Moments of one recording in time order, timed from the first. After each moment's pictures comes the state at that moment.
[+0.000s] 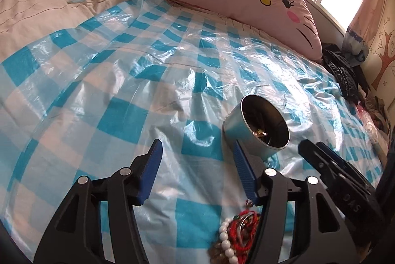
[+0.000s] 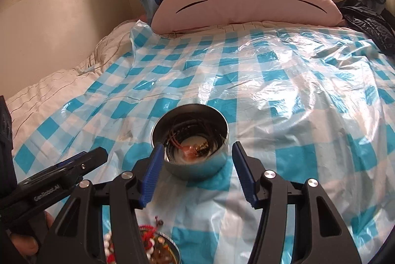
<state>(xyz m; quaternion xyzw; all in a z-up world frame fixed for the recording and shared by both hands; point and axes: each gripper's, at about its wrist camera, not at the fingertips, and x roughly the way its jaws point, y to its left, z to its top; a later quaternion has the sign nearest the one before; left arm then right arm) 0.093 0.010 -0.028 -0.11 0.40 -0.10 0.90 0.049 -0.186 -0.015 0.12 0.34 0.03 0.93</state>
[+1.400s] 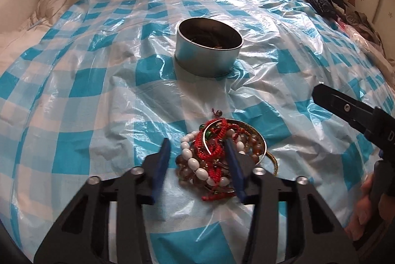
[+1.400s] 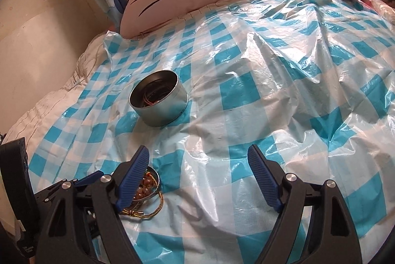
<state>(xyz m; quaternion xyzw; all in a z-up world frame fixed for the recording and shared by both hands) 0.034 -0.040 -0.050 0.05 0.46 -0.19 0.86 -0.029 -0.223 -0.029 0.23 0.37 -0.04 0.90</state>
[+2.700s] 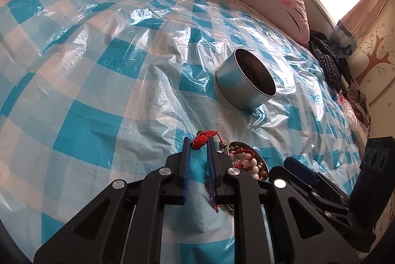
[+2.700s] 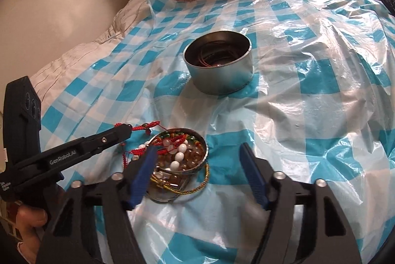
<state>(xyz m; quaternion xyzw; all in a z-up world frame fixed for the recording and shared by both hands) 0.058 0.029 -0.057 -0.16 0.46 -0.16 0.86 0.009 -0.155 -0.047 0.15 0.42 0.11 0.89</state>
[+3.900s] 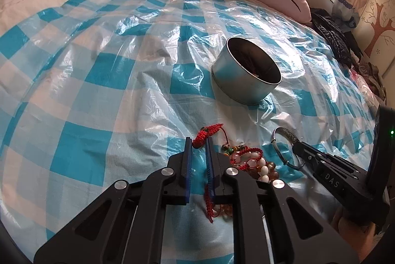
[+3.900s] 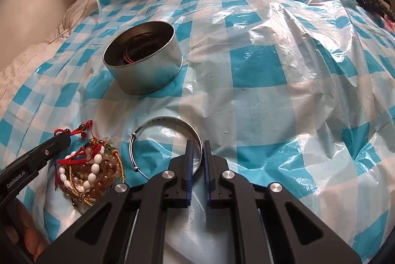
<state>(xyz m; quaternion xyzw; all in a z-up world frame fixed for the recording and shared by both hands) 0.064 -0.005 -0.056 -0.05 0.45 -0.15 0.88 0.023 -0.201 -0.071 0.13 0.46 -0.03 0.88</state>
